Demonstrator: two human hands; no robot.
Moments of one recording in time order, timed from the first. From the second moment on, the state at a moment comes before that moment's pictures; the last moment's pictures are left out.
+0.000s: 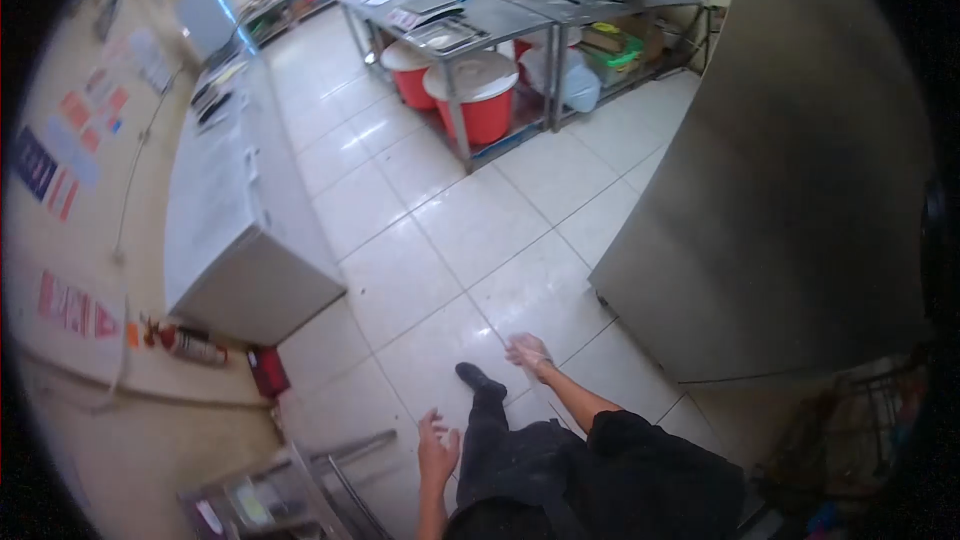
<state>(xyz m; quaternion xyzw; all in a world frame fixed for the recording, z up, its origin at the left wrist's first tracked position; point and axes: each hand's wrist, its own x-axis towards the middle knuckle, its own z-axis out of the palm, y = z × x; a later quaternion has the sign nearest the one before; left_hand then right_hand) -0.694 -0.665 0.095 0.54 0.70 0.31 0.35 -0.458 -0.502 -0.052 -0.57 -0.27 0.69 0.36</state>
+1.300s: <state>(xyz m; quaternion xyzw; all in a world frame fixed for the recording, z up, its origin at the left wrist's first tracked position) -0.559 0.148 -0.112 0.63 0.50 -0.18 0.56 0.029 0.113 -0.111 -0.86 -0.25 0.33 0.30</state>
